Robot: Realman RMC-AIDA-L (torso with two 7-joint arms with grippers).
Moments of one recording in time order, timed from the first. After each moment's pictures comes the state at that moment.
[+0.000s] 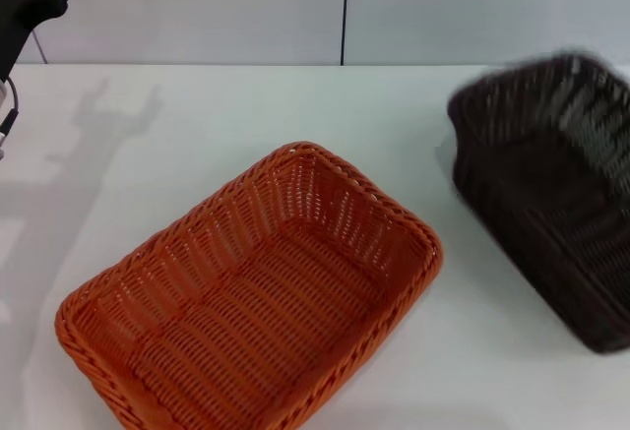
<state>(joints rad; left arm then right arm) -0.56 -2.05 1.09 0.37 0.41 0.99 -0.59 0.70 2.03 -0.61 -1.43 -2.35 -1.34 1.52</state>
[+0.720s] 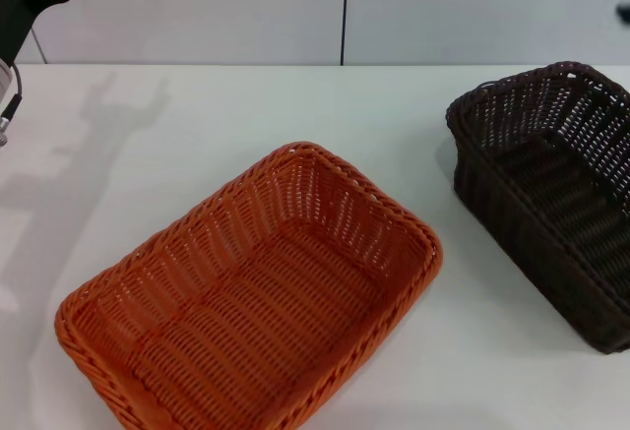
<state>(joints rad) -0.59 -2.05 1.09 0.37 0.40 0.98 -0.55 0.63 2.05 -0.72 -1.41 -2.44 -1.35 1.66</state>
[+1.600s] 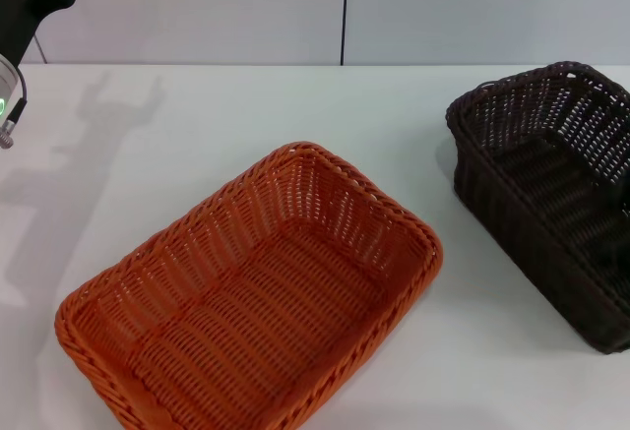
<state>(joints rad) -0.61 -2.06 1.06 0.36 0.40 0.91 -0.55 0.55 2.05 -0.88 -1.33 -2.59 -1.64 1.55</state>
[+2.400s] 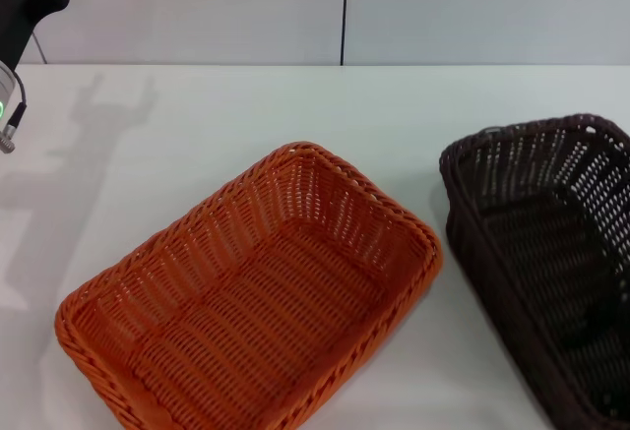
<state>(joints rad) -0.62 -2.06 1.04 0.34 0.37 0.91 -0.56 0.49 2.08 -1.04 -1.40 -2.52 -1.95 1.51</state>
